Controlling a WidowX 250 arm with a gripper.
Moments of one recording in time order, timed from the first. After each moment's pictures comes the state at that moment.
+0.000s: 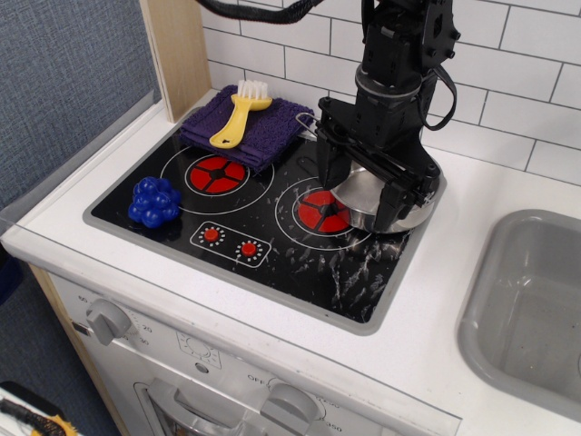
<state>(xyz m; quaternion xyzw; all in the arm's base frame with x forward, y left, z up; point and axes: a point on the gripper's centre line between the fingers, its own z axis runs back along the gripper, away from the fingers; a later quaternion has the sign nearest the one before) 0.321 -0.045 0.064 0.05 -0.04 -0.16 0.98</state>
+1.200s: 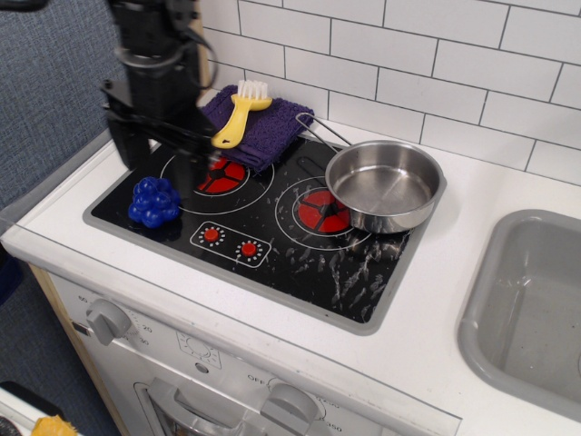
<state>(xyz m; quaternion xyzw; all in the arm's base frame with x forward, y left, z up) 0.265 0.124 0.072 0.07 -0.03 -0.01 1.00</state>
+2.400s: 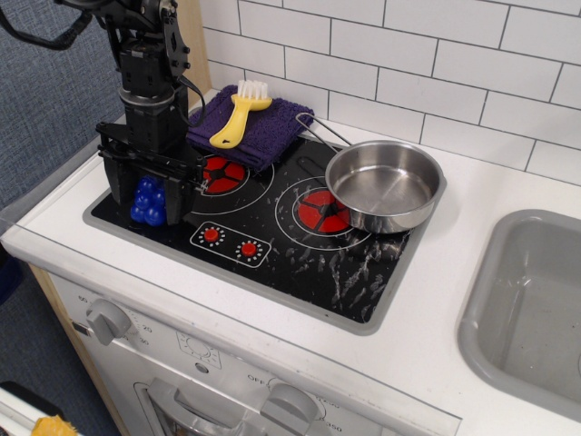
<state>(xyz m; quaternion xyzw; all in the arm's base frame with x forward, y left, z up) 0.275 0.140 0.020 0.05 0.04 0.04 1.00</state>
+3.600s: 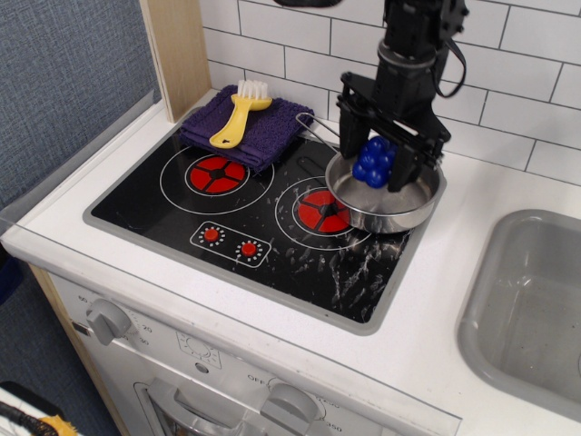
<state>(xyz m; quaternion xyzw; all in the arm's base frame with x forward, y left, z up) 0.378 -0.035 0.047 0.06 -0.03 -0.16 0.98</state>
